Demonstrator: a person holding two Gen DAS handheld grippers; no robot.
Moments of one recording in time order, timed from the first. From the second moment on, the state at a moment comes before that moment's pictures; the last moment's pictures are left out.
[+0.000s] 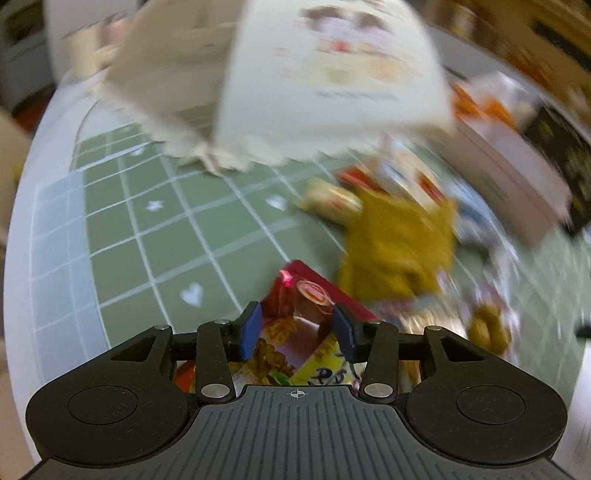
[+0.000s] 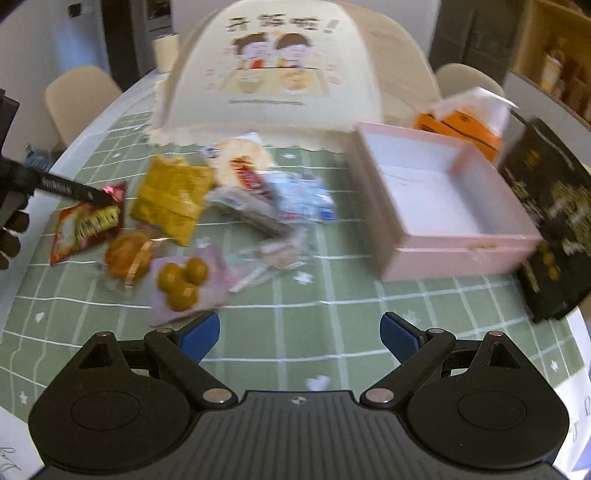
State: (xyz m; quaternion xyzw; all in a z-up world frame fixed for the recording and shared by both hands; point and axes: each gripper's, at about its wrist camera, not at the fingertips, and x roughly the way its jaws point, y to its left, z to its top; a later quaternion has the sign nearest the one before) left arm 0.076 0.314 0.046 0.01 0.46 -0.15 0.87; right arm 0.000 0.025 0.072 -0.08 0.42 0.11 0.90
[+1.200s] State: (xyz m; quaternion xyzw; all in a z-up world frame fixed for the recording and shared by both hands) left arm 0.059 0.167 0.055 0.01 0.46 -0.17 0.87; right arm -0.005 -0.036 0.053 -0.09 0.44 0.15 0.88
